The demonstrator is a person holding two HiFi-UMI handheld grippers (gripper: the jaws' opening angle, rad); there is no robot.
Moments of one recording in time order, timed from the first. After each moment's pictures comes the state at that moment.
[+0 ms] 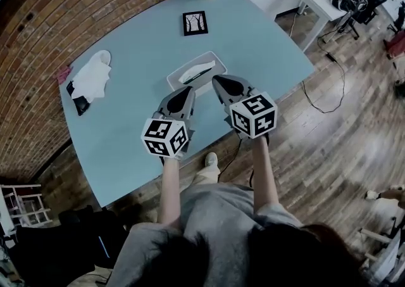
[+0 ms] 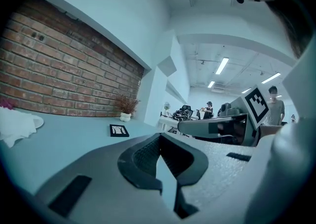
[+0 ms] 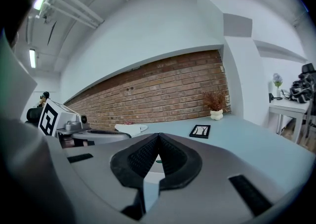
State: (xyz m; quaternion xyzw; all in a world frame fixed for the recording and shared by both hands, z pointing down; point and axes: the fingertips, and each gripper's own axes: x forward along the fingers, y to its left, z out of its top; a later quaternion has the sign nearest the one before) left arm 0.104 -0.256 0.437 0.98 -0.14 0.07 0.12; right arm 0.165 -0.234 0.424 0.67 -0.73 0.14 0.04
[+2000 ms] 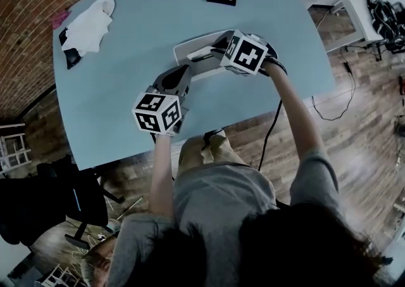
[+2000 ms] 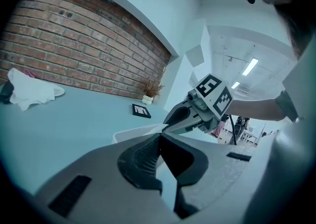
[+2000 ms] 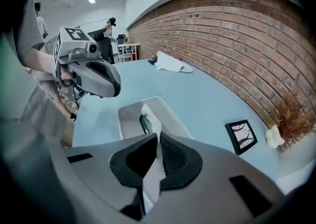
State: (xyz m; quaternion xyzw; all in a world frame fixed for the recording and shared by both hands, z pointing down) left arm 0.101 -0.315 0.516 0.94 -0.23 0.12 0.23; right arm 0.175 -0.340 0.557 0.30 -0.82 0.11 0.47
